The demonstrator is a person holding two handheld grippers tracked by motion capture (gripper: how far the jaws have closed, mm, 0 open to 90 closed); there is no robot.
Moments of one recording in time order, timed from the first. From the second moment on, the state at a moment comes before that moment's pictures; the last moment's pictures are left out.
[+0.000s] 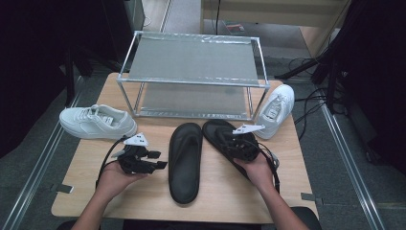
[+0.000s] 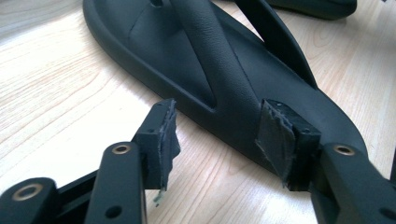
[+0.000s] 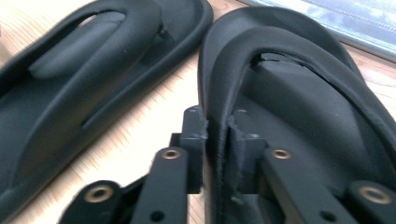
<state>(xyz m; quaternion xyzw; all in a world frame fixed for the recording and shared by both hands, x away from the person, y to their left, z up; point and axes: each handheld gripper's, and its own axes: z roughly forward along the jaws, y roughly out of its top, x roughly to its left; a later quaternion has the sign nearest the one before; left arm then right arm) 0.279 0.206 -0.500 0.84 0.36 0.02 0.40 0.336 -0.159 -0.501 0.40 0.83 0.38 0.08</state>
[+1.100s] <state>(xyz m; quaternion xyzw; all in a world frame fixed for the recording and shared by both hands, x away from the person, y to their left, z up) 0.297 0.178 -0.512 0.85 0.37 0.01 0.38 0.335 -0.180 -0.496 0.36 0.85 0.37 0.08</state>
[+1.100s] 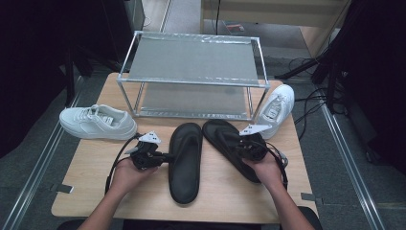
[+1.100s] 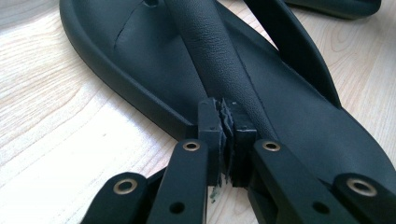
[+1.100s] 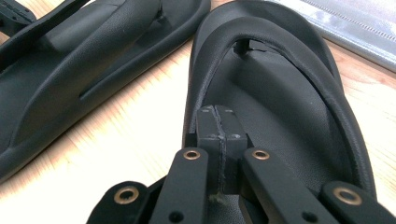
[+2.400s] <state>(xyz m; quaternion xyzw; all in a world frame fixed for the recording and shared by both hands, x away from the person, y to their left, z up) 0.286 0.137 -0.515 0.86 0.32 -0.02 0.39 0.330 -0.167 -0.499 0.36 0.84 0.40 0.03</state>
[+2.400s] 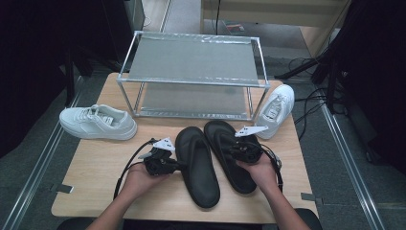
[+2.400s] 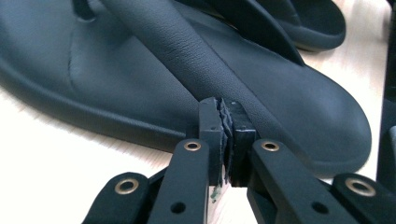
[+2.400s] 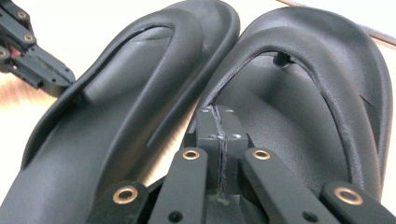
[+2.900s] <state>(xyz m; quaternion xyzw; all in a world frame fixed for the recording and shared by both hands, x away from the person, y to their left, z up) 0.289 0.117 -0.518 0.87 0.29 -0.06 0.40 0.325 -0.171 -0.502 0.38 0.83 0.40 0.03</state>
